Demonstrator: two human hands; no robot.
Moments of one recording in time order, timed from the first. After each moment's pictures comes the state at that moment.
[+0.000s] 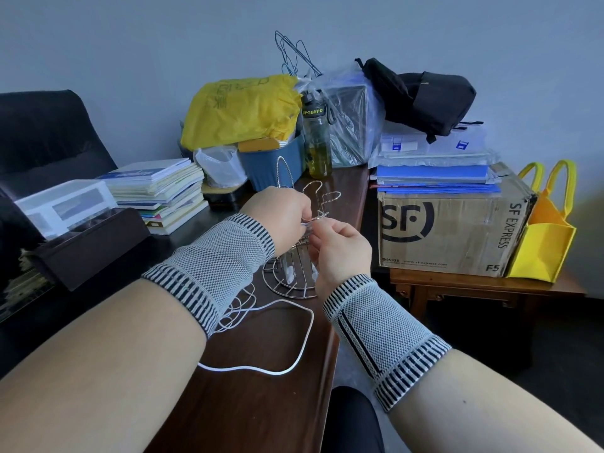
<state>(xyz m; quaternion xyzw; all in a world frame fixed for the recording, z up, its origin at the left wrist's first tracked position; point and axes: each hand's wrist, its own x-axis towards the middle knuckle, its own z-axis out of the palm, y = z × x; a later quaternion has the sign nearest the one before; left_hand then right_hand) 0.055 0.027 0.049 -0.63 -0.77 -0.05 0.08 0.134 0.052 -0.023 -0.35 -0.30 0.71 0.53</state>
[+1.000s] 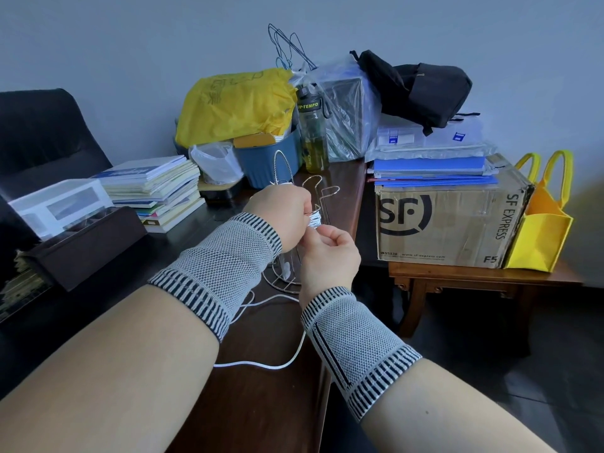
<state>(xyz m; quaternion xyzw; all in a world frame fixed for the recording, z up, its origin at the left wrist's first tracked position) 0.063 0.031 0.041 -0.61 -0.78 -0.09 0.08 0.111 0.045 -0.045 -0.41 -0.30 0.64 0.57</state>
